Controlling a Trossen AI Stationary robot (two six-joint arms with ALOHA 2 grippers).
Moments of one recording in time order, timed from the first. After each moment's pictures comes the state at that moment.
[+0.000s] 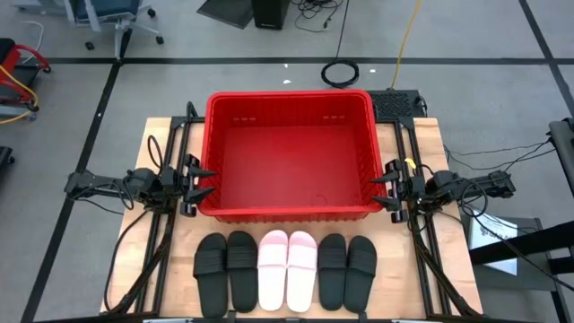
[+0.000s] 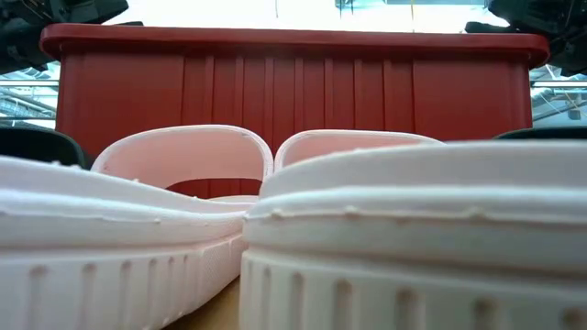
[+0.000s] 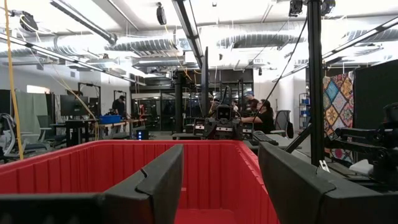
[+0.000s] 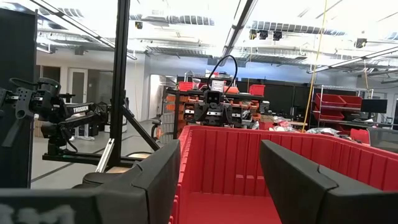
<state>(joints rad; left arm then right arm) -0.12 0.10 0.01 0.45 -0.14 0.07 0.20 0.00 0.01 0.30 0.13 -0.12</state>
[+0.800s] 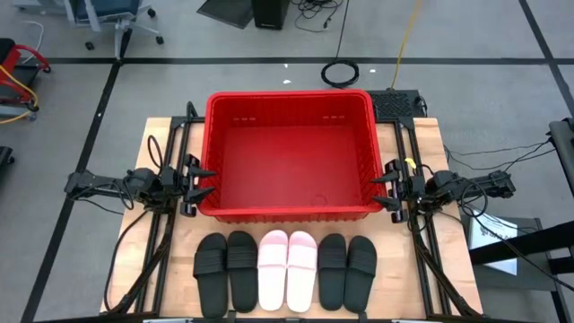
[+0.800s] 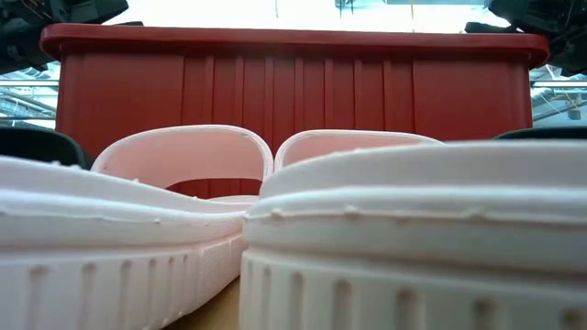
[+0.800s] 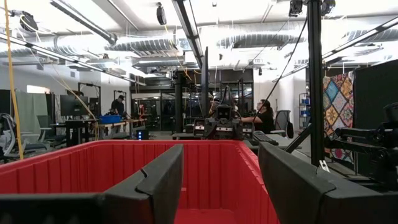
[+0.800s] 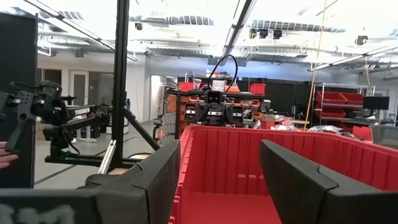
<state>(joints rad) -0.12 0.10 0.01 0.45 -0.14 0.07 0.20 0.00 0.02 0.30 0.13 -0.08</state>
